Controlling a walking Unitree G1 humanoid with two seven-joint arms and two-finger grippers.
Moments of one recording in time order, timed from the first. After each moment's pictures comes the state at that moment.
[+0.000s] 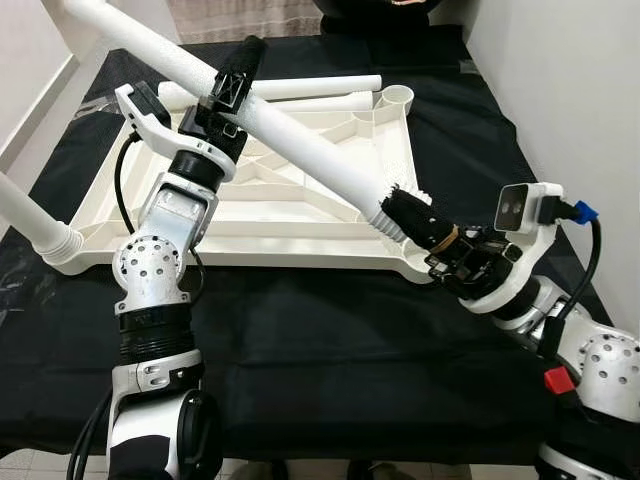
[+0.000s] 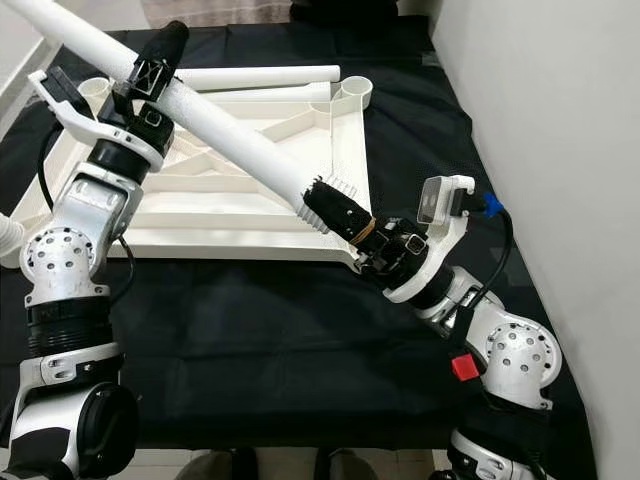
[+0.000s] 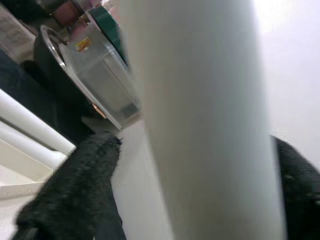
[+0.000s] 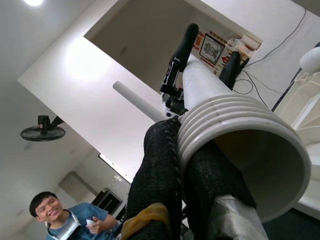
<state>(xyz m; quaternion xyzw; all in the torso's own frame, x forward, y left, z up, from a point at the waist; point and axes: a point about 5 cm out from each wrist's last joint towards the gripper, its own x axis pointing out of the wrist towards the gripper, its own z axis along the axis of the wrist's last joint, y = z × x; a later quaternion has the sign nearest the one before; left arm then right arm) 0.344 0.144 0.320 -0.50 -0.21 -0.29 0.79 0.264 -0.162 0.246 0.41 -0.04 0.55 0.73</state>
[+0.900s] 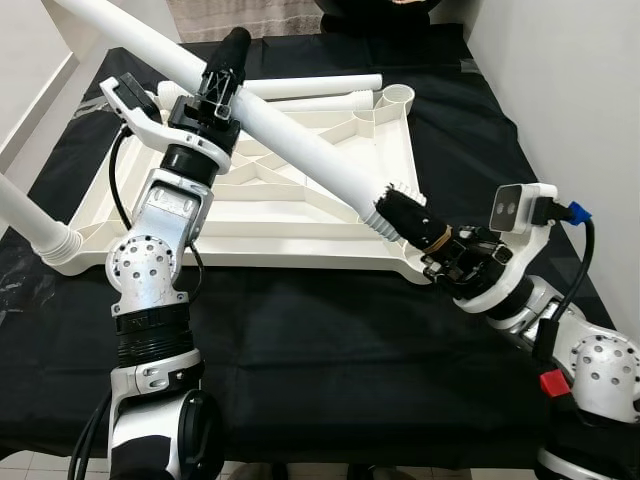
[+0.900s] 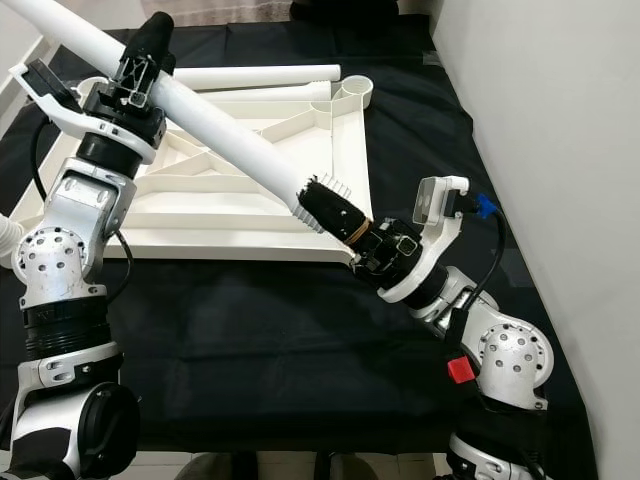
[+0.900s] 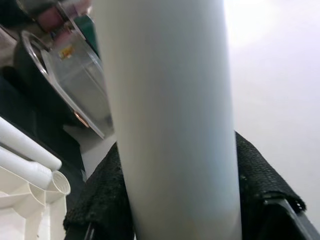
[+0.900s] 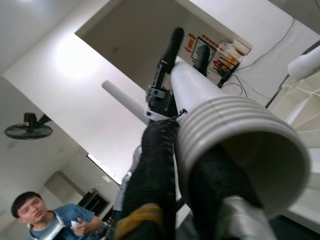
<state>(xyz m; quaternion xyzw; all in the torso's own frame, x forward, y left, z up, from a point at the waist) 0.337 0.145 0.328 -0.52 -0.23 -0.30 0.77 0.269 -0.155 0.246 0.39 -0.05 0.54 0.75</state>
